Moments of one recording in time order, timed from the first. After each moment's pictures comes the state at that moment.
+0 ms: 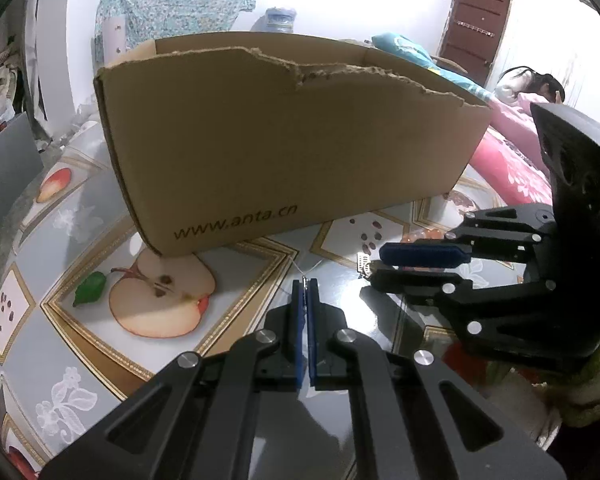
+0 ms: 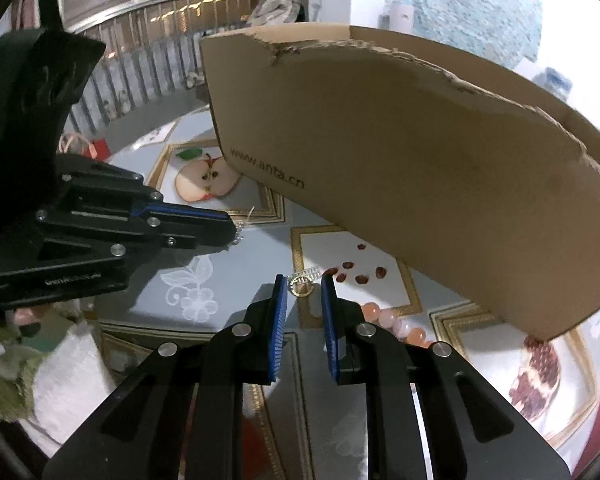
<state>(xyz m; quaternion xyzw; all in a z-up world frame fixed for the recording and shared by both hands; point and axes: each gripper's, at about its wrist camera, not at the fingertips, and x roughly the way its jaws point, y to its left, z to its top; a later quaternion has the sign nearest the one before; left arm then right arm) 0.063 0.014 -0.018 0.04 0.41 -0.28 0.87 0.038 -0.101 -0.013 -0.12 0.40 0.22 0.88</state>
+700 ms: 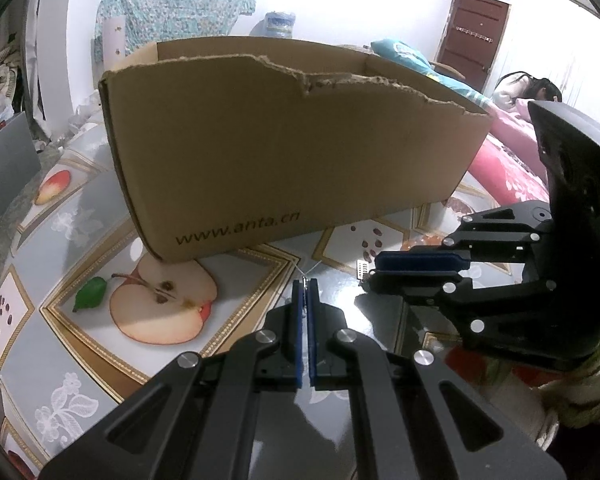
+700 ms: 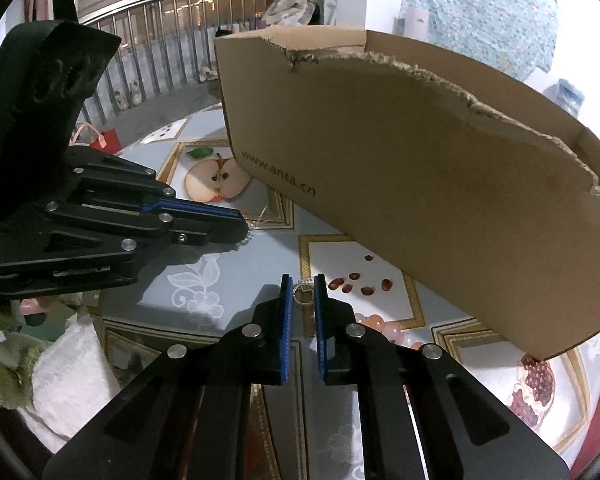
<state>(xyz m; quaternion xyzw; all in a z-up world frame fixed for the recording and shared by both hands) 0.066 0.019 -0.015 0.03 0.40 -0.29 0.87 0.041 -0.098 -0.008 -0.13 0.39 0.24 0.88</state>
